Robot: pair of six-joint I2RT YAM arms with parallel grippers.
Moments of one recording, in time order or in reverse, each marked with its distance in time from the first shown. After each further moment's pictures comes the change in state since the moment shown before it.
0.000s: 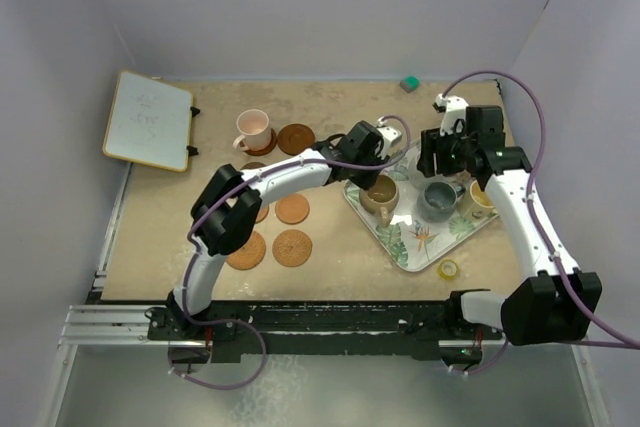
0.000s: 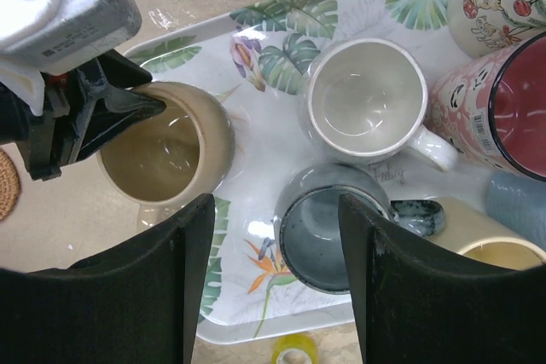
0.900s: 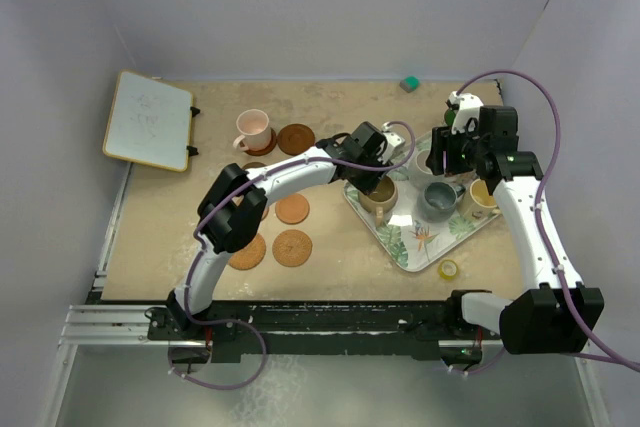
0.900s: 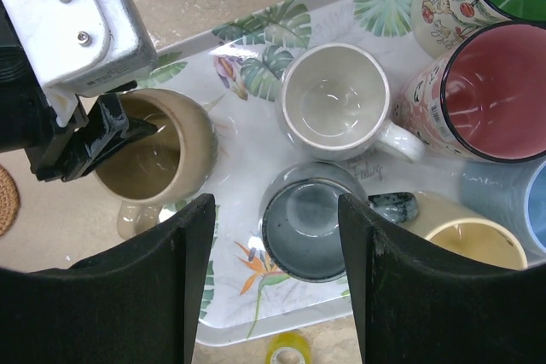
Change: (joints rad) left arm -0.002 0.053 0.082 -0.108 0.006 0.101; right arm -0.061 -0.055 0.000 0.000 -0.015 -0.001
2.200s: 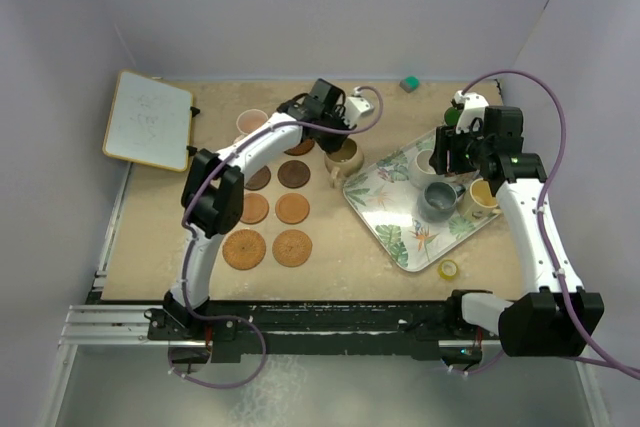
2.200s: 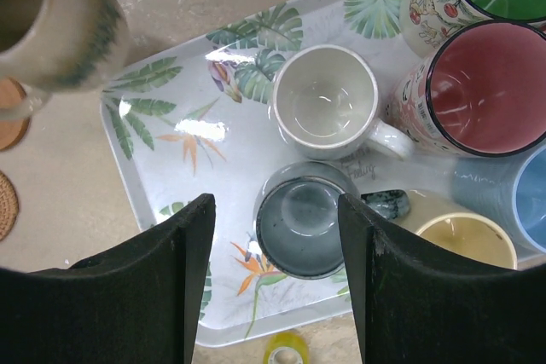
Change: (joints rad) left arm 0.224 0.010 0.135 -0.106 0.167 0.323; right arm -0.024 -0.015 0.000 0.000 -0.008 0.000
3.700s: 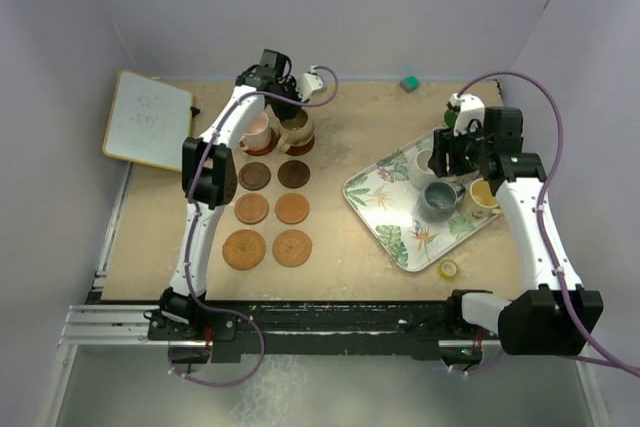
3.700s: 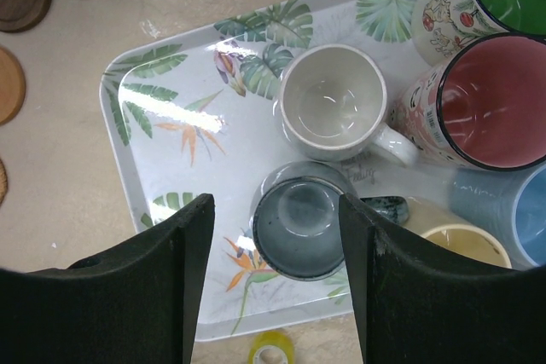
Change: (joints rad) left arm 0.329 0.325 0.486 -0.207 0.129 0.486; right arm -0.008 0.006 -0.006 -0.005 -0.048 -0.072
